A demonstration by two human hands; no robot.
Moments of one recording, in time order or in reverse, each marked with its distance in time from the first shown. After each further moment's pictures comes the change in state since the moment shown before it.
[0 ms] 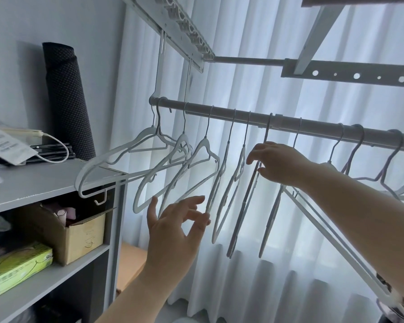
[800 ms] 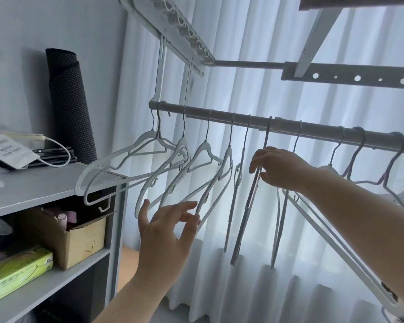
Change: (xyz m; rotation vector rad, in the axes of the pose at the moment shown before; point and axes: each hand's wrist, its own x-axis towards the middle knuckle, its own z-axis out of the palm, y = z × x) left_hand 0.001 -0.009 -0.001 0.129 0.039 0.061; right_hand 0.000 0.007 0.005 0.047 -0.014 0.003
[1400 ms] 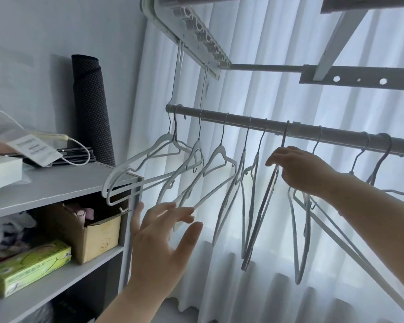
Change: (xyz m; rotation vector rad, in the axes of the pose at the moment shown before) left_hand -0.001 -0.002 -0.030 0.042 0.067 0.011; right_hand 0.000 0.003 -0.003 0.015 0.108 0.024
